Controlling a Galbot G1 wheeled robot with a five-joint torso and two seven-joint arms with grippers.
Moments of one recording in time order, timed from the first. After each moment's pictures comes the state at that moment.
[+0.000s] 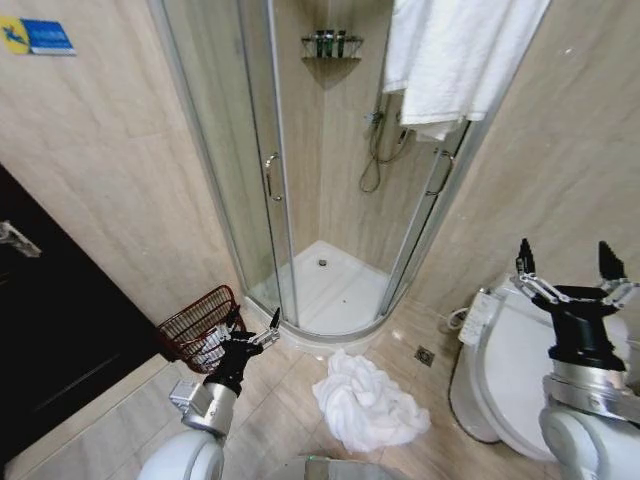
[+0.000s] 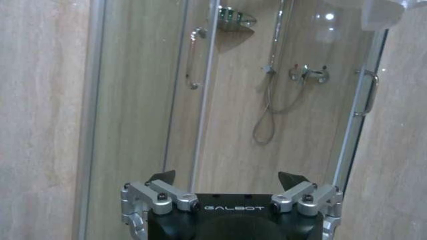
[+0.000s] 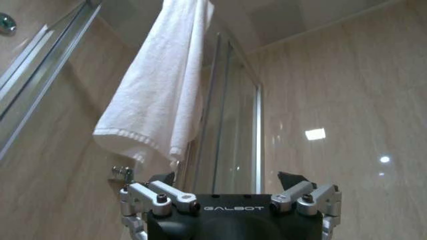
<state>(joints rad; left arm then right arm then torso) 1.84 -1.61 -0.54 -2.47 -0.13 0.17 0.17 -1.62 1.30 1.04 2.38 0.44 0.31 -0.05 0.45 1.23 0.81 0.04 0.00</state>
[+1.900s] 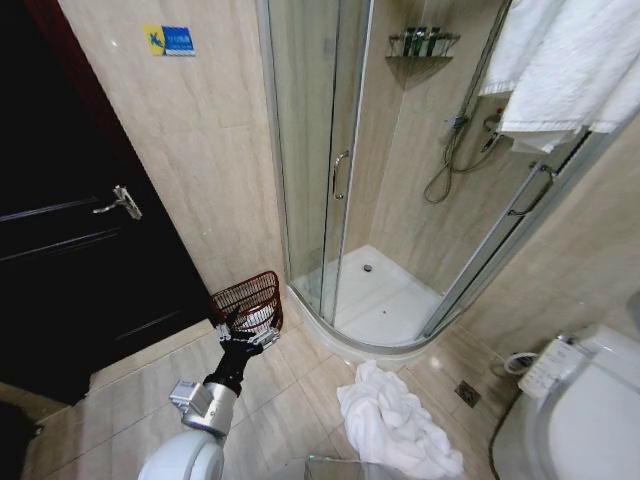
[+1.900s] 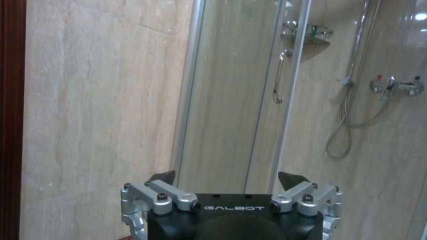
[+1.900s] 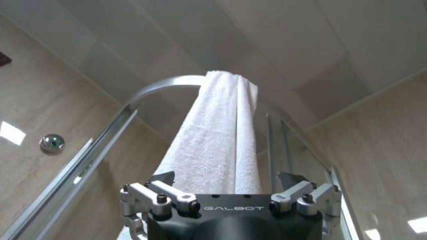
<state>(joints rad) 1.84 -1.61 -0.54 -2.47 -0.13 0.17 0.17 -1.06 0.73 1.12 2.14 0.74 0.20 0.09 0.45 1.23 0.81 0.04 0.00</state>
